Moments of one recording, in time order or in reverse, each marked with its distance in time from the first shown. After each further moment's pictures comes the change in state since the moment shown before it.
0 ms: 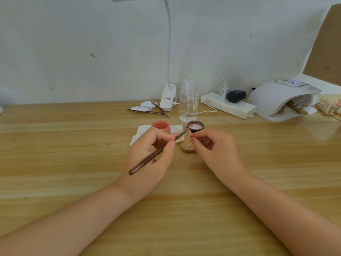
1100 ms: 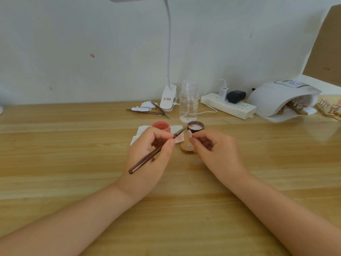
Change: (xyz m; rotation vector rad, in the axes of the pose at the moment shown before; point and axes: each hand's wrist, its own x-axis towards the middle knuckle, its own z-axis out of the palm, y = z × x) left_hand 0.001 -0.003 -0.001 -0.079 -0.012 -0.051; right_hand 0.000 0.002 0.001 0.023 -0.002 -0.042
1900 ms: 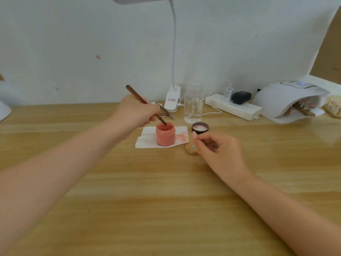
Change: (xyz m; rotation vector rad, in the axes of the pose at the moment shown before) left_hand 0.105 0.005 -0.039 0.328 -0.008 -0.548; right_hand 0.002 0.000 0.005 0.013 0.022 0.071
